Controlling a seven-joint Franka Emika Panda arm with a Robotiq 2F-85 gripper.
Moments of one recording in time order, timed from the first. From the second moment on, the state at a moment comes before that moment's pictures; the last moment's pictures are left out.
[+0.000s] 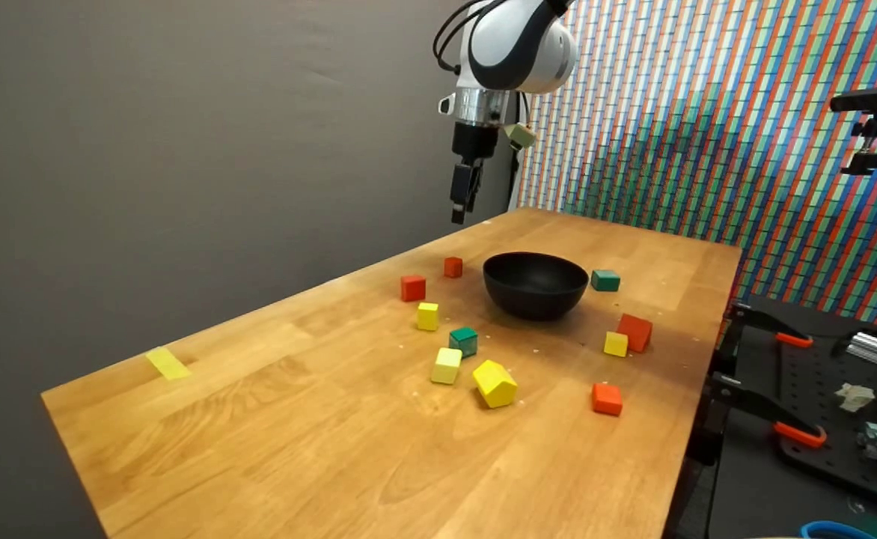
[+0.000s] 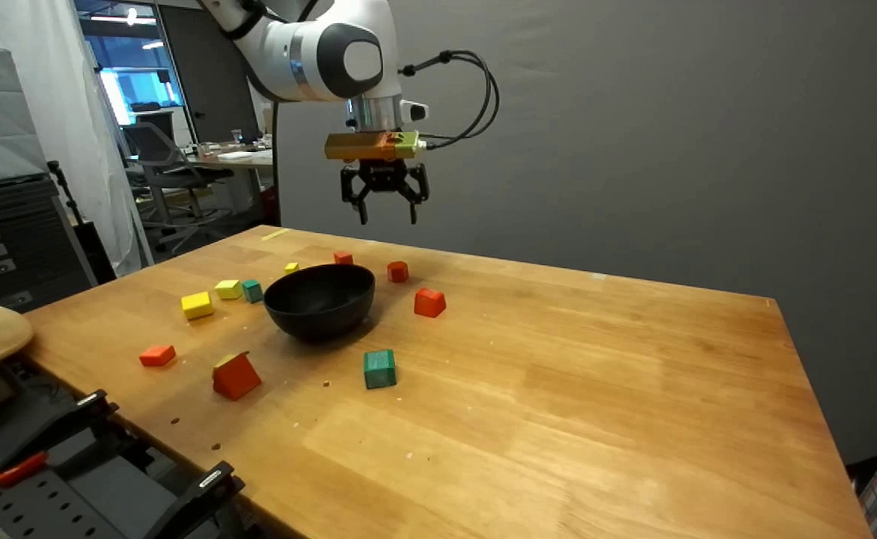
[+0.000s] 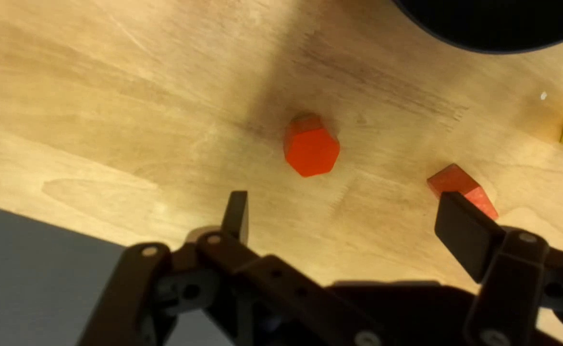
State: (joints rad) arm 0.00 0.53 0.05 -1.85 0.04 2.47 -0.44
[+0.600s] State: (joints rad) arm 0.00 0.69 0.06 -1.72 0.02 2.42 -0.36
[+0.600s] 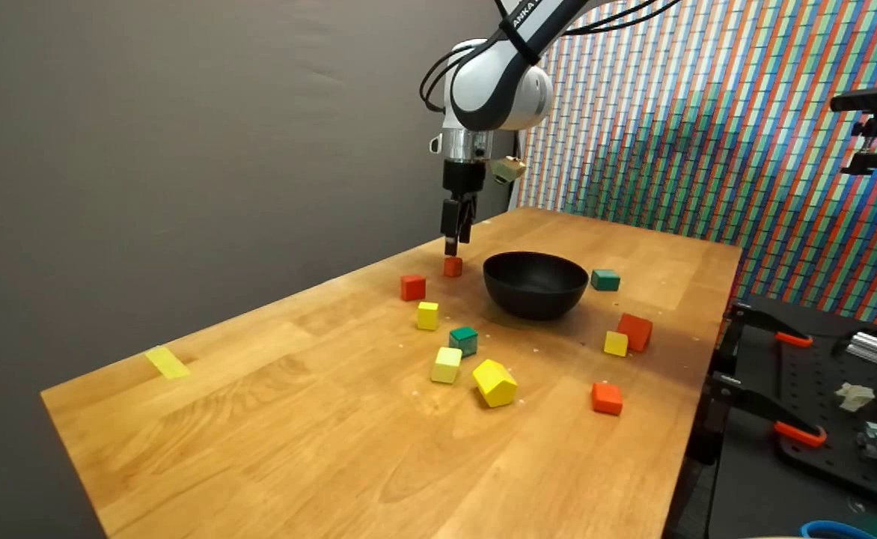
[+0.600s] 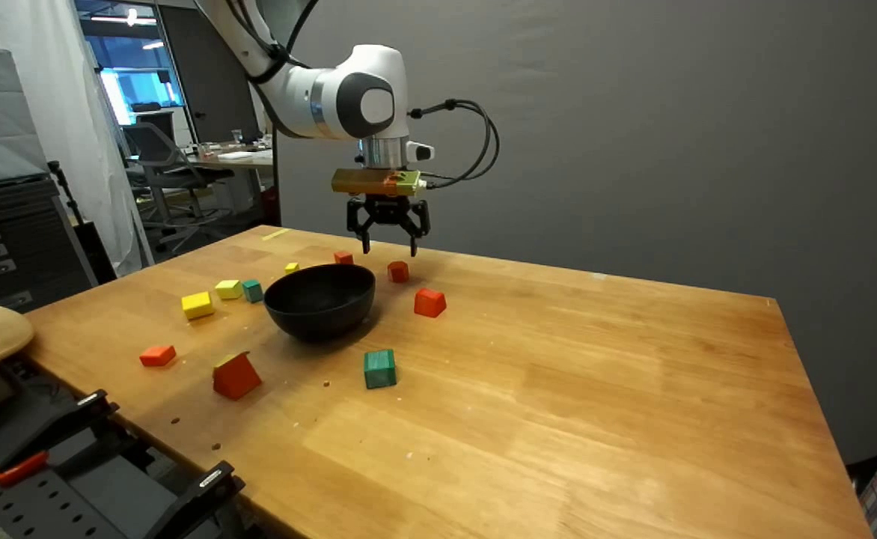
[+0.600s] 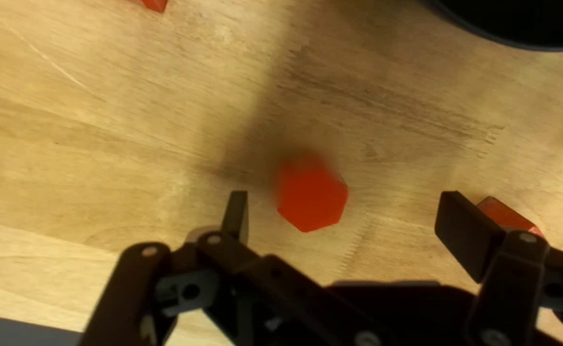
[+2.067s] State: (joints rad) arm -0.05 0.75 0.05 -1.58 -0.02 2.43 -0.26
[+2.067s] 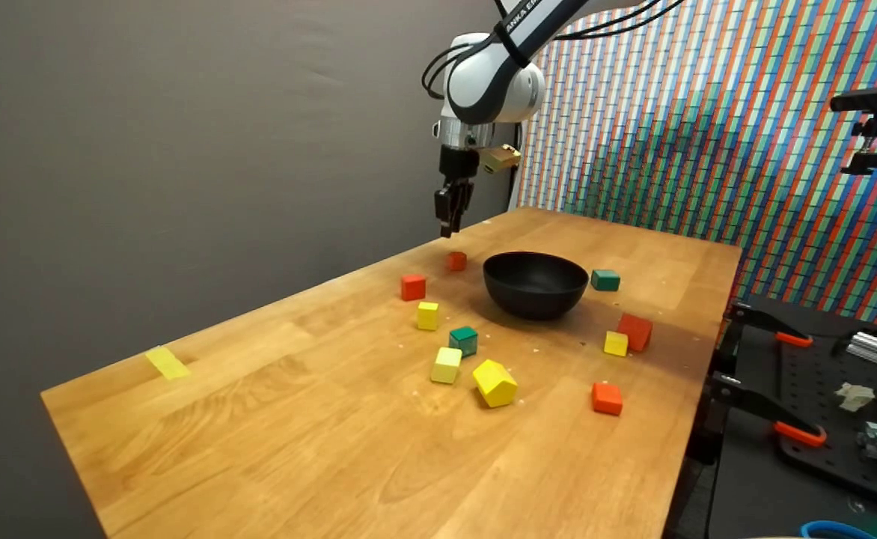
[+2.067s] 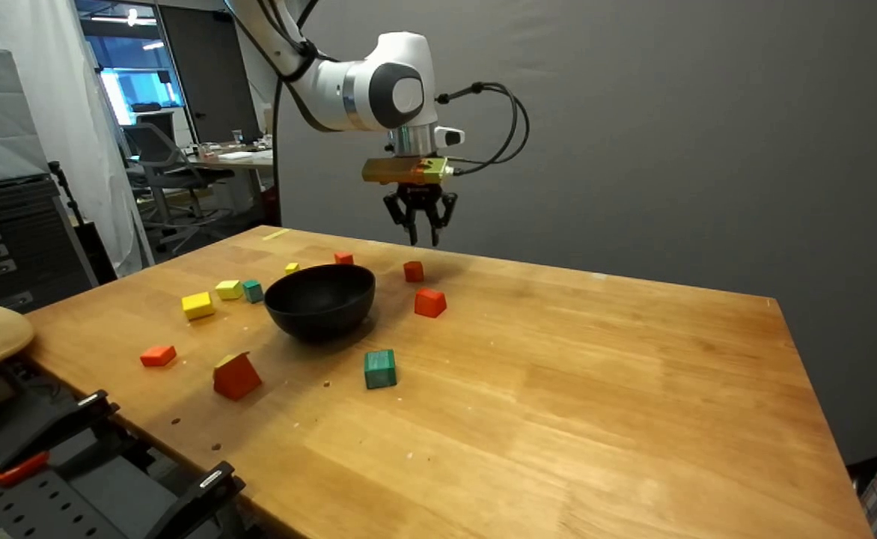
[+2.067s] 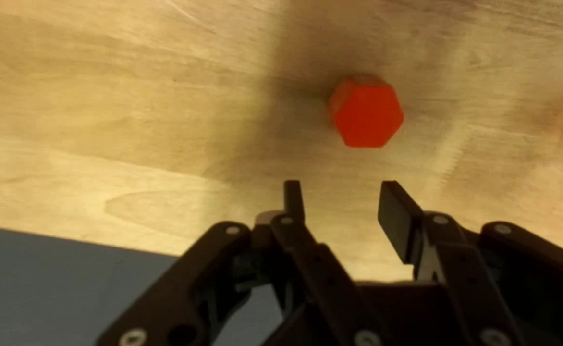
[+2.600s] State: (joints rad) arm -0.09 0.64 0.08 -1.64 0.05 2.42 -0.27
